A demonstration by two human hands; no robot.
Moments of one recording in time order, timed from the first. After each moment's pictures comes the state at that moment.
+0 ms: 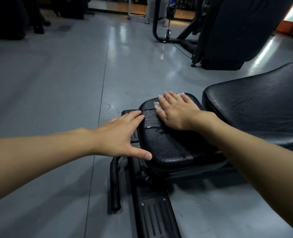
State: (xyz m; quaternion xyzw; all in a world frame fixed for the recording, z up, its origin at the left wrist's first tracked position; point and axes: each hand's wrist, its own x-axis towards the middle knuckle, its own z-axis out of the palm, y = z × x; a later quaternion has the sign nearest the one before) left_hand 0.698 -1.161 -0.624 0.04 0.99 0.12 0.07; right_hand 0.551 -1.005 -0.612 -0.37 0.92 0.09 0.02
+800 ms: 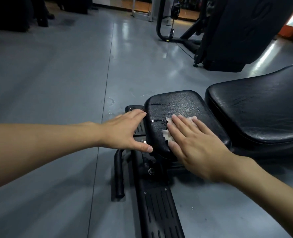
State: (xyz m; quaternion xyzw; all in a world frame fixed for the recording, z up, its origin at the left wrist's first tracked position) left_hand 0.712 -1.169 -0.634 0.05 0.99 0.15 0.06; right_hand 0.665 -0.934 -0.617 -0.44 0.89 0.10 -0.03
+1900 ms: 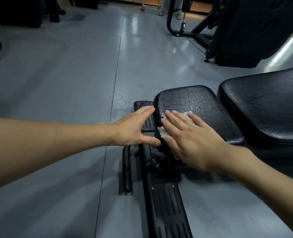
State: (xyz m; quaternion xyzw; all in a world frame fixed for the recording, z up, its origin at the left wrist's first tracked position) left_hand 0.714 -1.167 -0.651 0.00 0.96 0.28 0.03; right_hand 0.665 -0.964 -0.622 -0.49 0.86 0.08 -0.03
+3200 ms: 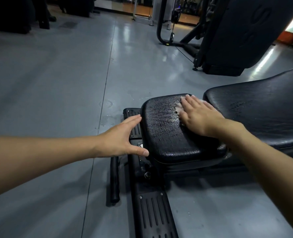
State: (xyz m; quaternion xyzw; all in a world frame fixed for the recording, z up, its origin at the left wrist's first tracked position) left_hand 0.712 -1.166 -0.663 0.00 0.94 0.35 0.02; right_hand 0.564 -0.954 -0.599 -0.31 0.95 0.09 0.03
